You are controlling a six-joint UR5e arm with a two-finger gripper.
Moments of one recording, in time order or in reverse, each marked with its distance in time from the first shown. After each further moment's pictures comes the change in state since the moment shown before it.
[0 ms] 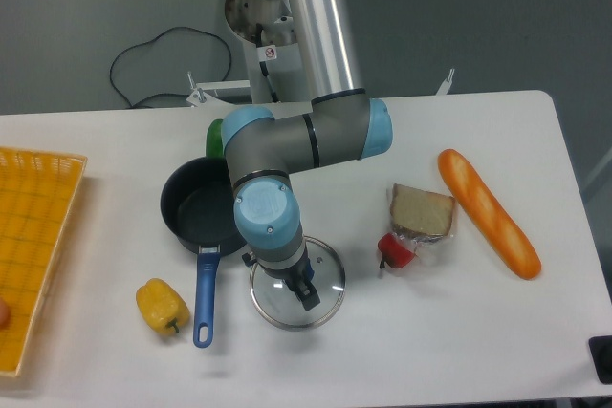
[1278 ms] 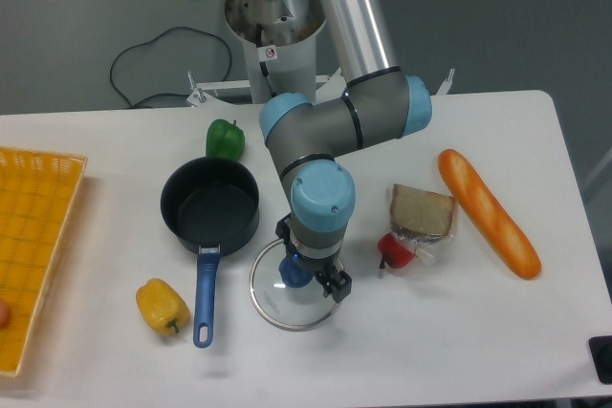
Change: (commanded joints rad) arm 0.091 0.009 -0.023 0.029 -0.159 -0.048
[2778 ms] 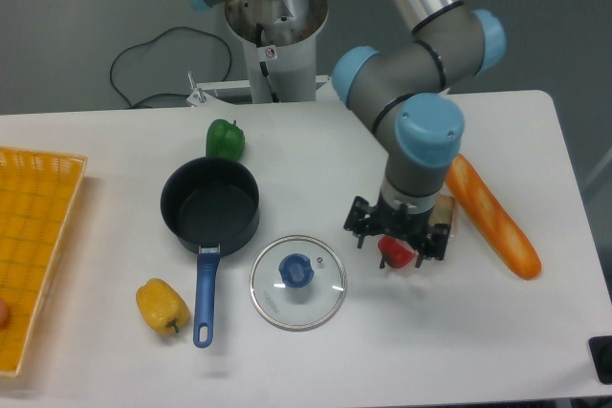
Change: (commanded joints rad) arm 0.267 0.098 0.006 0.017 -0.104 -0.402
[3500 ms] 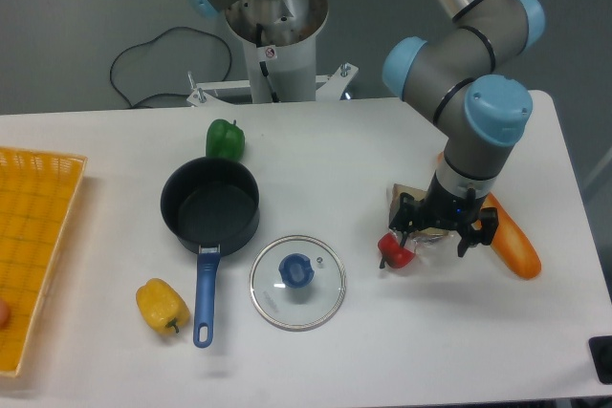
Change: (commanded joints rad) arm 0.075 -0.048 0.008 0.011 -0.059 -0.005
